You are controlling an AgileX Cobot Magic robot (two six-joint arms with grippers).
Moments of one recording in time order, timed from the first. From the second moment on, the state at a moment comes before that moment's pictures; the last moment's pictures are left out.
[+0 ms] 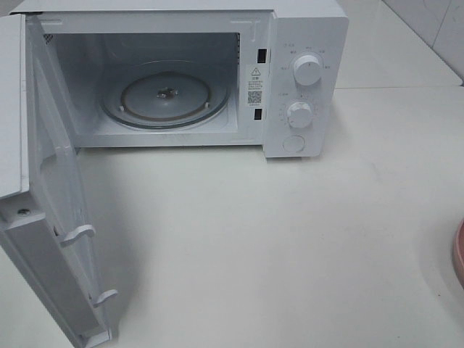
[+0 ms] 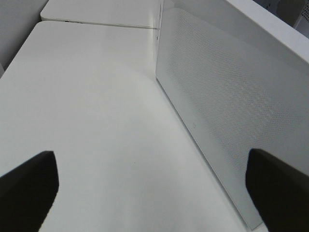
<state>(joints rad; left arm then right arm) 0.04 0.00 -0.50 -0.06 1.04 0.00 0.56 0.64 -0.57 -0.27 1.04 0.37</state>
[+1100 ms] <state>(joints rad) 0.04 0.00 -0.50 -0.06 1.04 0.00 0.09 0.01 -0.51 -0.17 1.02 0.16</state>
